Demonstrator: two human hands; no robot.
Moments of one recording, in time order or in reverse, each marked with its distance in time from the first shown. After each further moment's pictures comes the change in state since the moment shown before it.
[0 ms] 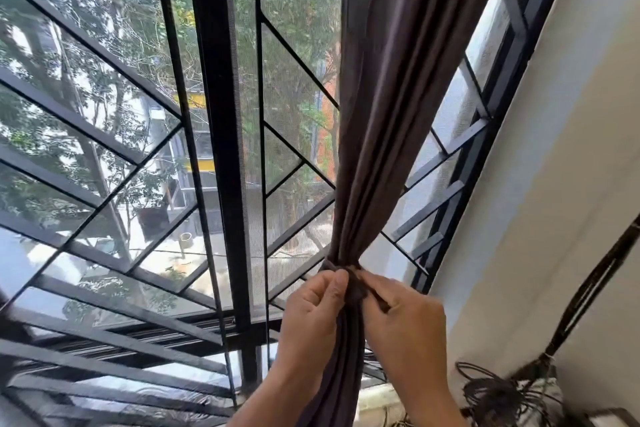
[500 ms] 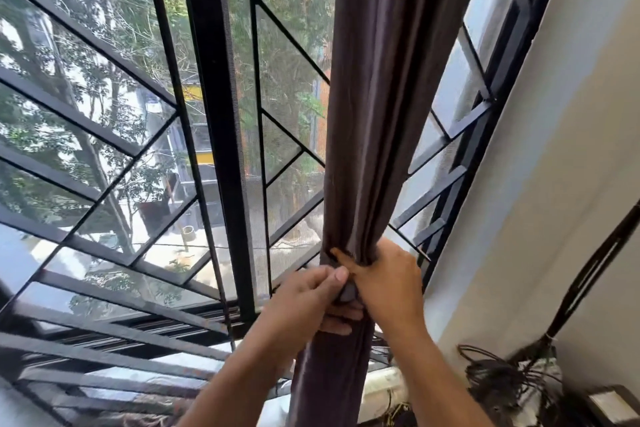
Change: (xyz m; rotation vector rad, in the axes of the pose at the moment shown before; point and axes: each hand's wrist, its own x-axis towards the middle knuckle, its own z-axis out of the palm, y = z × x) left_hand 0.000 0.036 -0.019 0.393 -0.182 -0.197; right_hand 0.038 -0.009 0.023 0.029 -0.127 0.269
